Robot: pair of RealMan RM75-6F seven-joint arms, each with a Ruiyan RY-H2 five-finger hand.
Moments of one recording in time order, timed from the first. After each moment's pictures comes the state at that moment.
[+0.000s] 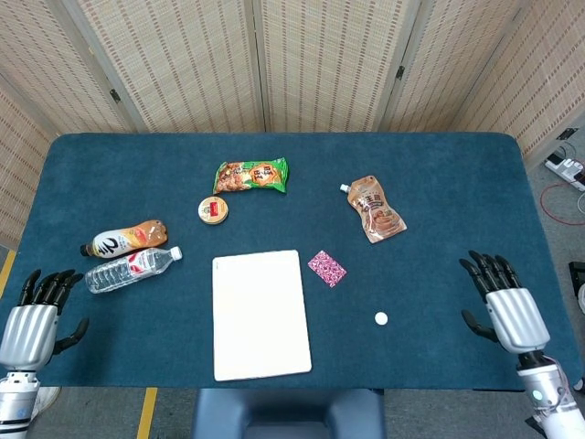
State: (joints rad) left arm -0.12 -1.19 -0.05 -1.63 1.51 1.51 0.16; right arm 0.17 -1.13 0.05 -1.62 -1.57 1.35 -0.04
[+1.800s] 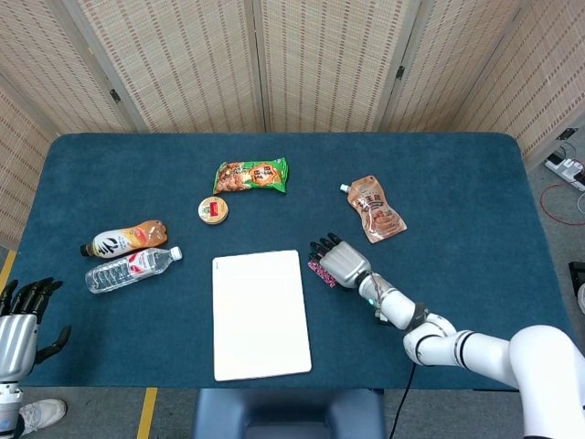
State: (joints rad) left arm -0.07 -1.16 -0.05 -1.62 1.48 1.54 0.13; right arm 0.94 -1.61 0.10 -1.18 -1.19 0.55 -0.41
